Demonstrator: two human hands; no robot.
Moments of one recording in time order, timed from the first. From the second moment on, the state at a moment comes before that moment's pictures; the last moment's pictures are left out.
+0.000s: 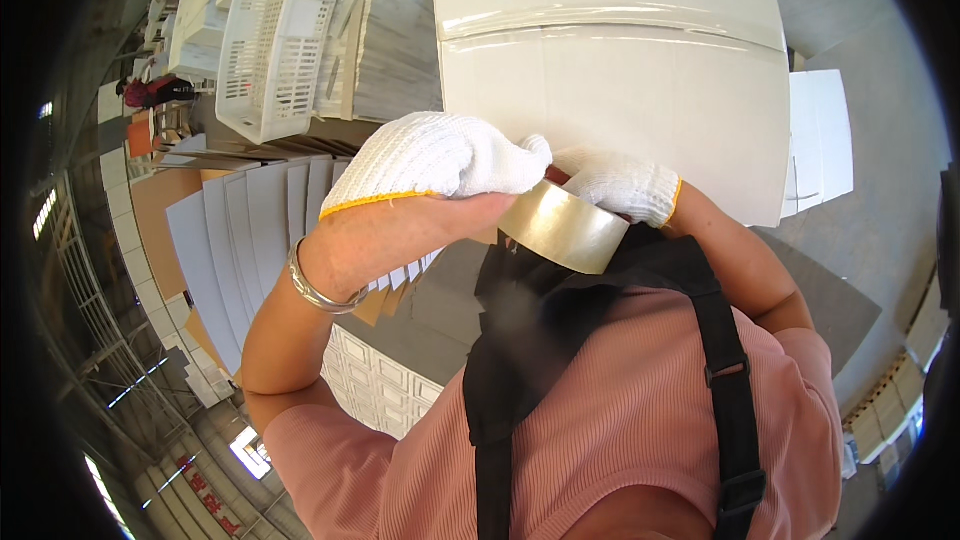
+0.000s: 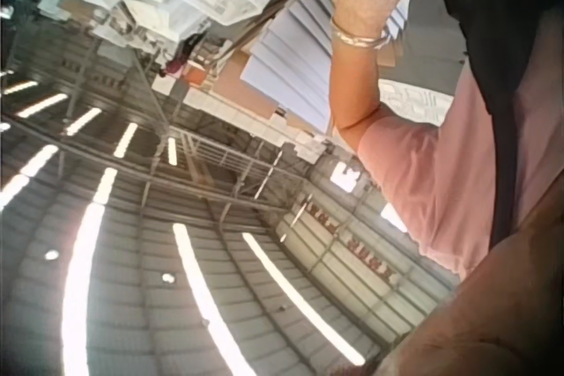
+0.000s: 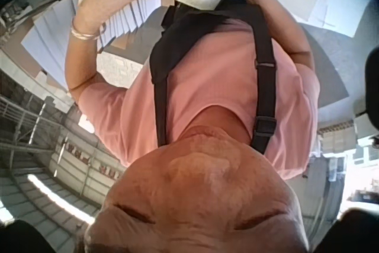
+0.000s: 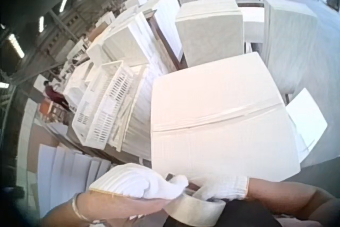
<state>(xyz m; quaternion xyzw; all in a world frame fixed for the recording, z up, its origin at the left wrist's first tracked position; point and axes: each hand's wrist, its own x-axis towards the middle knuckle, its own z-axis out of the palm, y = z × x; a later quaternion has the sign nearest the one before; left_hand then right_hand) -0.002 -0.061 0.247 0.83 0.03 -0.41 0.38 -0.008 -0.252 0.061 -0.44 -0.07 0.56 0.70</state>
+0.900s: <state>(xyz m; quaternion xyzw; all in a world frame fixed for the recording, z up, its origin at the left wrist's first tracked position) -0.024 -0.051 0.208 0.88 -0.02 -0.23 0.42 -0.004 -0.252 0.075 -0.47 -0.03 0.57 0.67</state>
